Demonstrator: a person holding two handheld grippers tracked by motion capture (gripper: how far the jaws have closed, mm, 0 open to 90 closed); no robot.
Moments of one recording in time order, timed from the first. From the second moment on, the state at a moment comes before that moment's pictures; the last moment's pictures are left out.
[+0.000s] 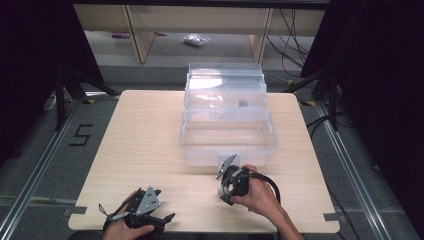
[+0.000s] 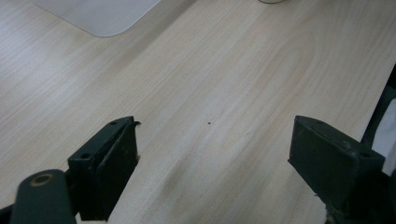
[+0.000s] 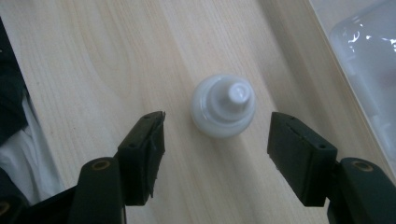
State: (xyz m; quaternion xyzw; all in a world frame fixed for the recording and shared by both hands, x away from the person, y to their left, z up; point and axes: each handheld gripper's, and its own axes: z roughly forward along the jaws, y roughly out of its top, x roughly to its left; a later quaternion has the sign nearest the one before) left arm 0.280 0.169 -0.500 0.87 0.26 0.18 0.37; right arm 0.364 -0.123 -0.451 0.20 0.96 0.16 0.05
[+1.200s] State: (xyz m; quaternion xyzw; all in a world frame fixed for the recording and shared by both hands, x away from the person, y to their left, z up) left arm 0.280 0.169 -0.500 0.87 0.26 0.18 0.37; right arm 0.378 -0.094 -0.454 0.16 0.98 0.08 0.04
